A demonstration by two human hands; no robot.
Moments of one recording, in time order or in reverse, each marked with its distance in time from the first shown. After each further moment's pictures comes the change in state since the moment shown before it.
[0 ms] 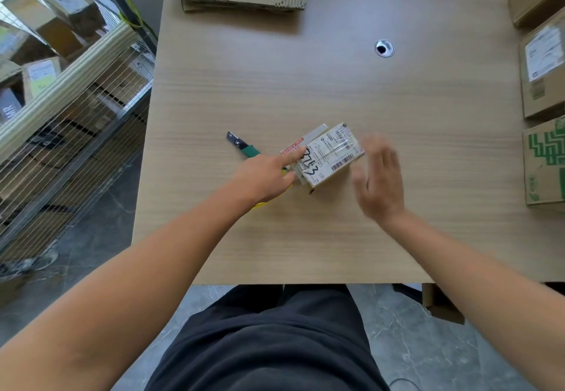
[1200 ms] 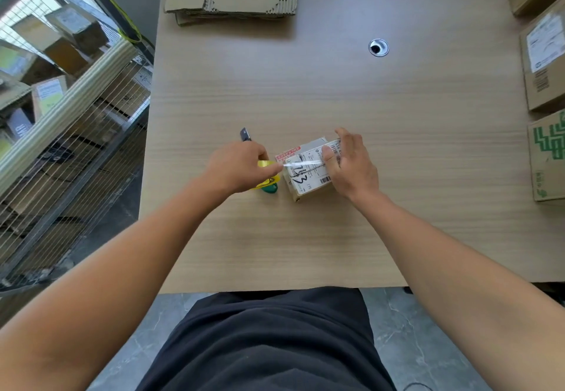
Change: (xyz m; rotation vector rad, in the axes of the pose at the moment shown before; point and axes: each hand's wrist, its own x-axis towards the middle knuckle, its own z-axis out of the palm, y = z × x) left_hand 0.001 -0.011 -0.047 0.053 0.063 -0.062; right_hand 0.043 -0.003 0.041 0.055 -0.251 0.418
